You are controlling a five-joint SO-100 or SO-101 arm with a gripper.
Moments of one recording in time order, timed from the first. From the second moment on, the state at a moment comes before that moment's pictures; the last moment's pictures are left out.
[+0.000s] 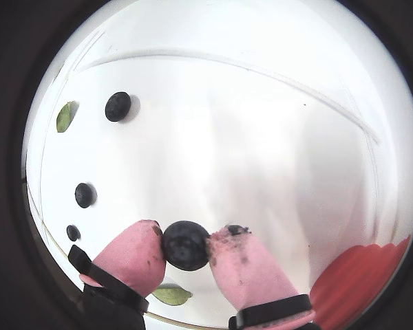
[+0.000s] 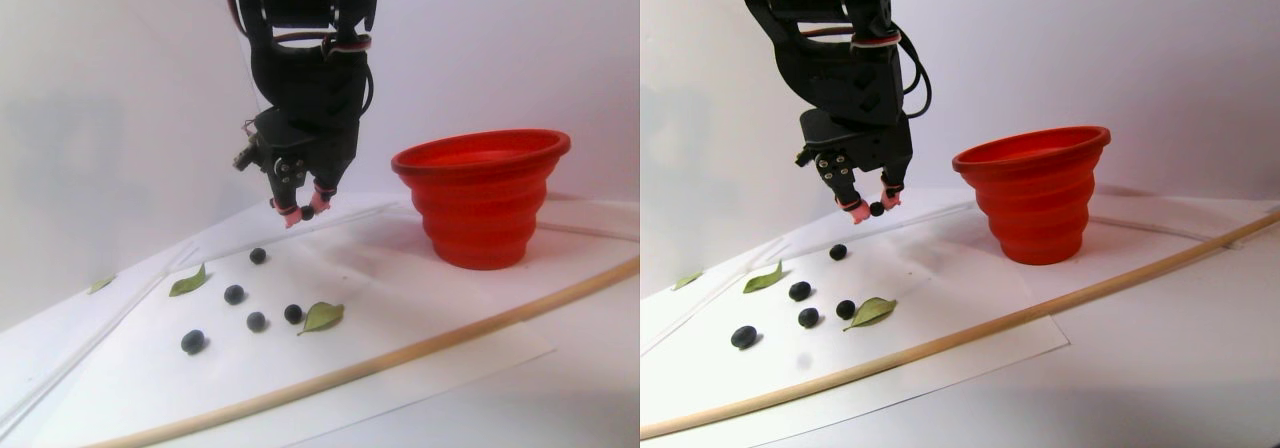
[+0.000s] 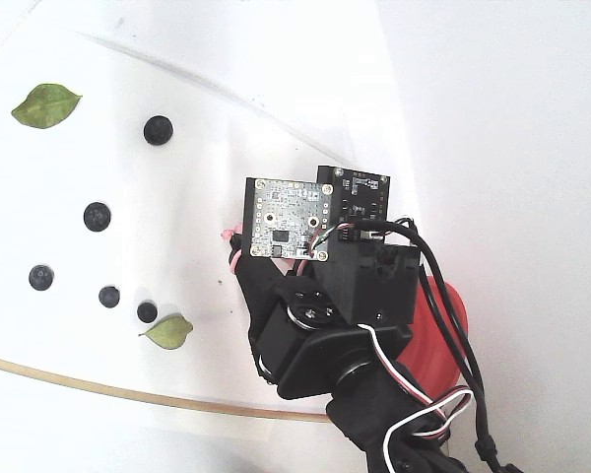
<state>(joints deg) 0.9 77.3 128.0 -26.2 -120.9</state>
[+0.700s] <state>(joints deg) 3.7 96.2 135.5 -15.4 -121.6</state>
